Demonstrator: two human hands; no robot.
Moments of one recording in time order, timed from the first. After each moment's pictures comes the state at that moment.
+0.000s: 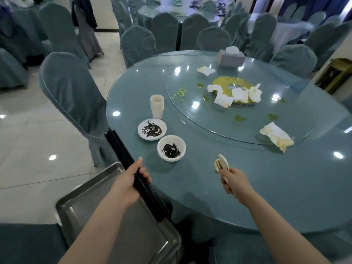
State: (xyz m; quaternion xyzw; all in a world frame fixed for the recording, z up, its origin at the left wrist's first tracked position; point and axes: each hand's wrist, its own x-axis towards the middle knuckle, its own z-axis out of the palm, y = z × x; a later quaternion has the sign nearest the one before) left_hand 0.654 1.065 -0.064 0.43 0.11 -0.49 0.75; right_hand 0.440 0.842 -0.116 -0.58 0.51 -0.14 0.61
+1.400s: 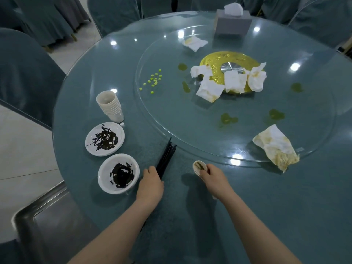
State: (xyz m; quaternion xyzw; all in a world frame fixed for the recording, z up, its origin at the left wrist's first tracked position) left_hand 0.612 0.795 -0.188 0.93 -0.28 -0.22 0.10; right_hand 0.473 0.642 -0.188 -0.76 0.46 0.01 0.46
